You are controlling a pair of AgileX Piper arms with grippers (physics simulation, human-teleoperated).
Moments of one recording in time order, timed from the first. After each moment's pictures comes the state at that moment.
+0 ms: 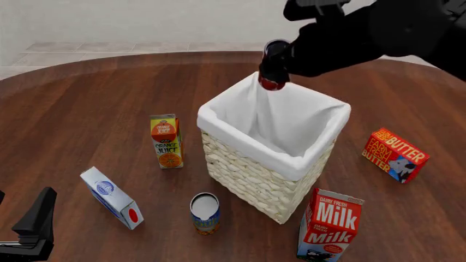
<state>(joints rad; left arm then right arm) 0.01 0.00 0.00 0.00 0.00 0.54 1.47 -1.49 0.75 0.07</state>
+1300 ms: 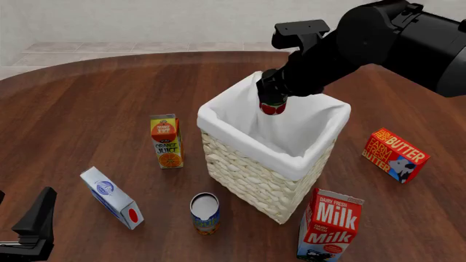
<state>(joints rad) 0.01 0.00 0.00 0.00 0.00 0.52 1.58 -1.51 0.86 0.10</state>
